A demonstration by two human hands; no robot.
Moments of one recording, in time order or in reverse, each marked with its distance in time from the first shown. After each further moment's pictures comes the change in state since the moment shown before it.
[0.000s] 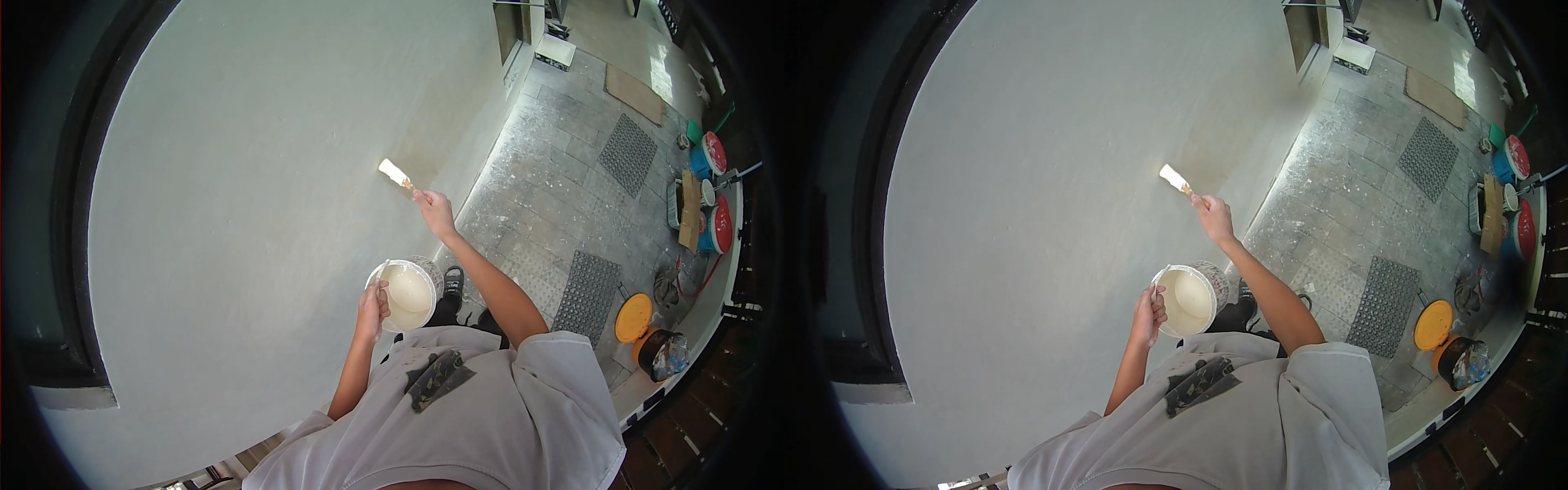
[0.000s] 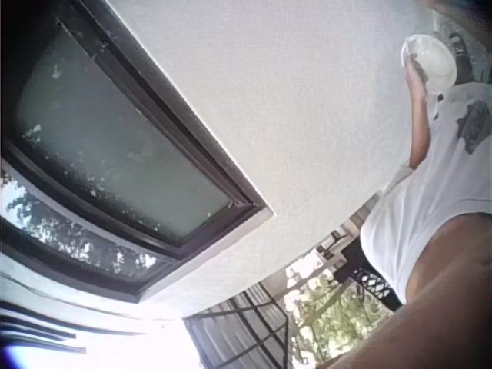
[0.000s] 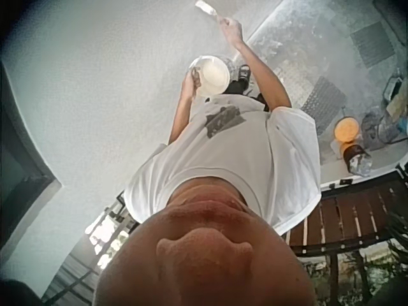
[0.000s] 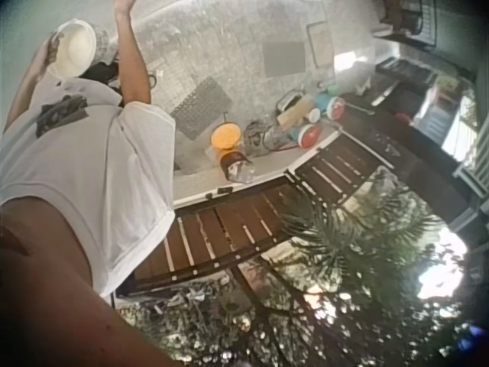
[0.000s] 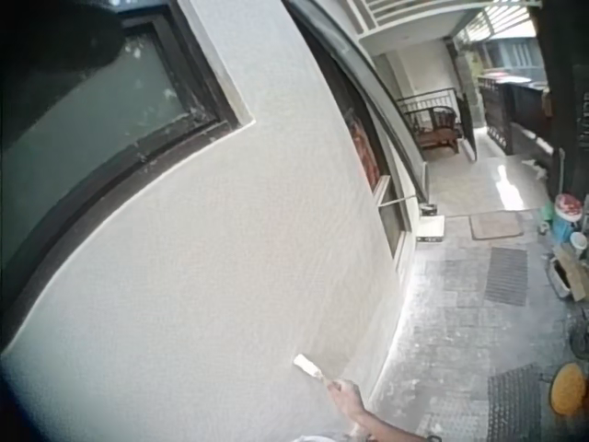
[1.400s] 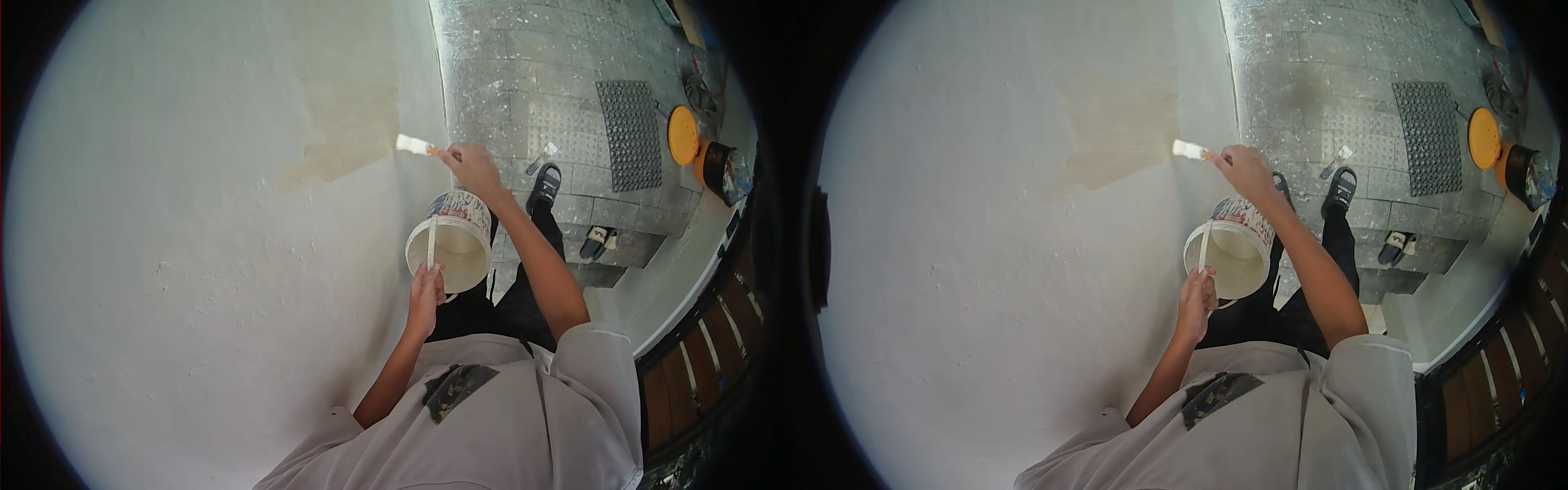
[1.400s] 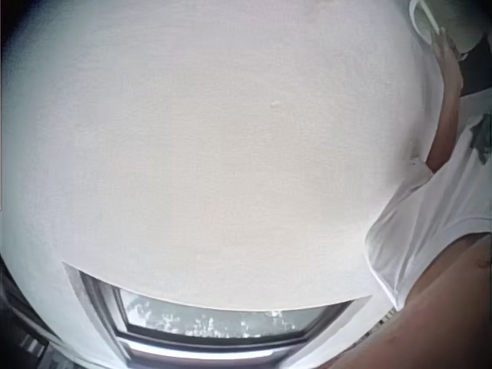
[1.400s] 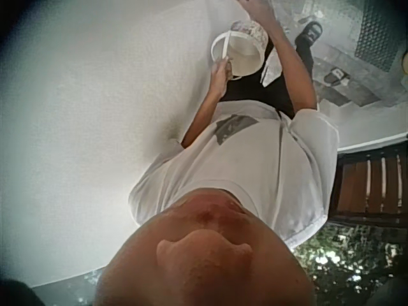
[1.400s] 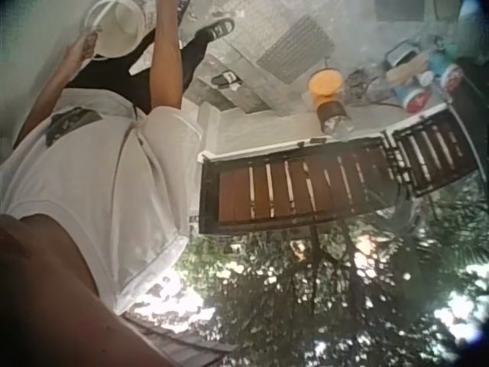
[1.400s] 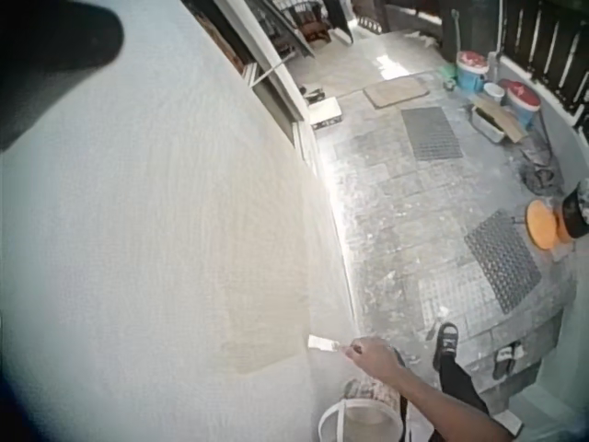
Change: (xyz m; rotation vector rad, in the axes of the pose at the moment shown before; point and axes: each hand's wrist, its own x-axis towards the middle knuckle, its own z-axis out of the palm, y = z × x) left_hand 0.170 -0.051 -0.052 0.413 -0.273 -0.426; right_hand 0.016 0.168 0.051 -0.138 0.159 0.321
